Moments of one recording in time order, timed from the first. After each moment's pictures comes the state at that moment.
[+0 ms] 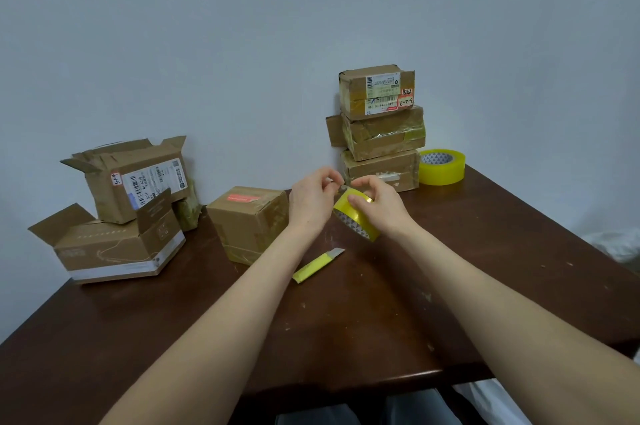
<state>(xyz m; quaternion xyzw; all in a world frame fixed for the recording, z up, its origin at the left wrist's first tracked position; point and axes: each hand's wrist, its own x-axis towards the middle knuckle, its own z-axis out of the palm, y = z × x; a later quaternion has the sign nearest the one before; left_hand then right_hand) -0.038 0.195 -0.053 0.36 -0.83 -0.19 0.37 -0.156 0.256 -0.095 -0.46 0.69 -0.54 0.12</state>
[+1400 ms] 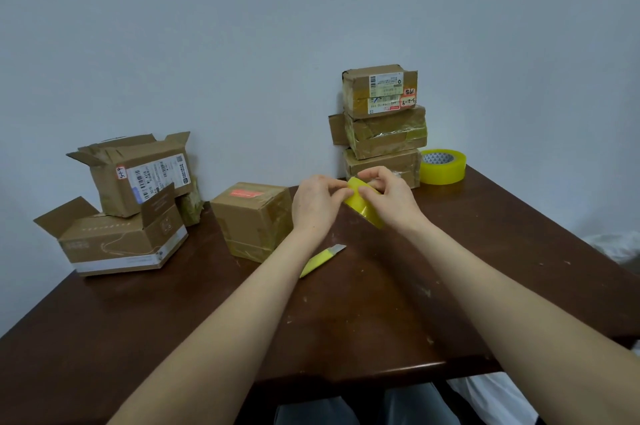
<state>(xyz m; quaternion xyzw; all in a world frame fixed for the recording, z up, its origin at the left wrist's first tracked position) -0.037 0.192 -0.067 0.35 -0.85 -0.14 0.37 -0.154 0.273 -0.082 -0.47 0.67 -0.57 0.09</state>
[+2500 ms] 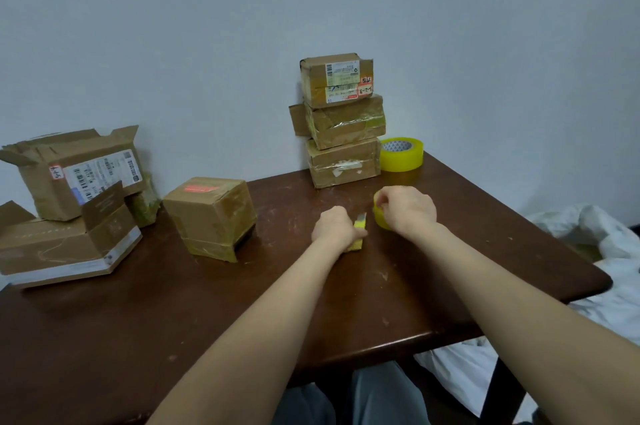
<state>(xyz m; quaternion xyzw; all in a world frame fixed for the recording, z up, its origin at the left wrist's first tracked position) -0.104 0.238 -0.122 0.45 -0.85 -0.25 0.08 -0.204 0.329 -0.106 -0.40 0.89 -0.20 -0.04</state>
